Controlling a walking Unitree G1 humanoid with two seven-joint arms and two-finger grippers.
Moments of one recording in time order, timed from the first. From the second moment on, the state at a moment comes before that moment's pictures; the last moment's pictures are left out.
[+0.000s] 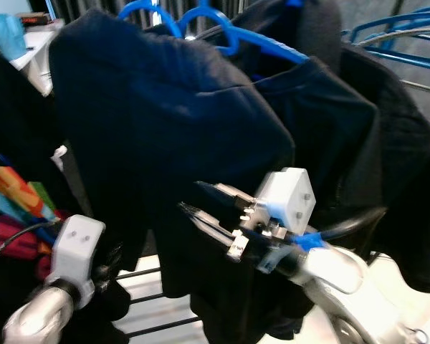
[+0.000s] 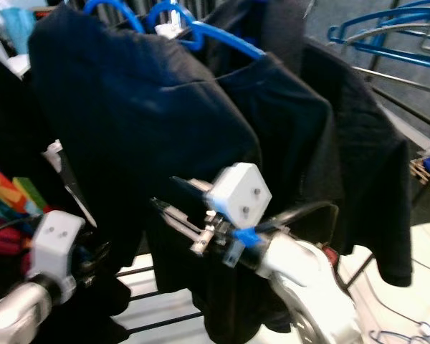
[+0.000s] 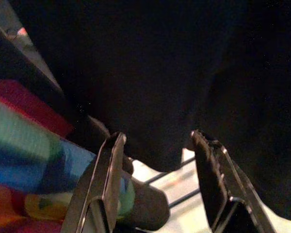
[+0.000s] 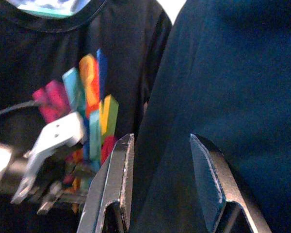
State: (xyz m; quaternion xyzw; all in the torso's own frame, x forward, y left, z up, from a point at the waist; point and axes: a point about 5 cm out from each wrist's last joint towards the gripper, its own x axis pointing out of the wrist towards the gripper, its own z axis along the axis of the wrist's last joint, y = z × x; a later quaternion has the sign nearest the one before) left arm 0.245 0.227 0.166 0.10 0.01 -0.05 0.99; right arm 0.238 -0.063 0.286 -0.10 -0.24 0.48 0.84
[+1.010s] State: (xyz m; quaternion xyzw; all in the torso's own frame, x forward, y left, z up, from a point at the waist) left arm 0.226 0.213 0.171 0.09 -0.01 0.00 1.00; right arm 0.344 0.004 0.371 -0.05 -0.26 0.54 0.80
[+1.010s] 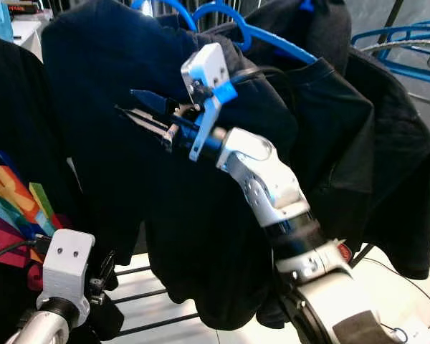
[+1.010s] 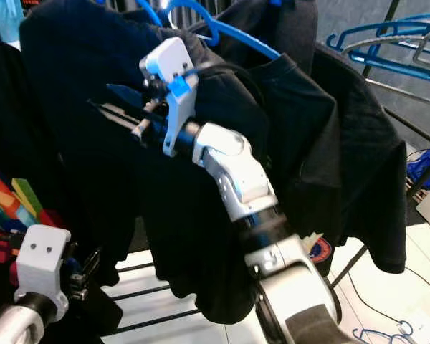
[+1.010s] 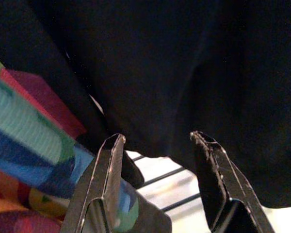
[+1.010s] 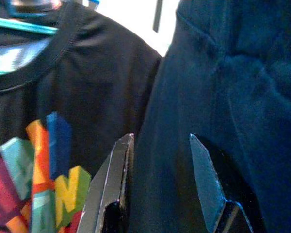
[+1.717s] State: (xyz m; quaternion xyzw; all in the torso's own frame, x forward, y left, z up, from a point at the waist) left arm 0.238 0.202 0.171 0.09 -0.01 -0.02 1.00; right arm 0.393 -0.111 0.414 -0.18 -0.34 0.01 0.92
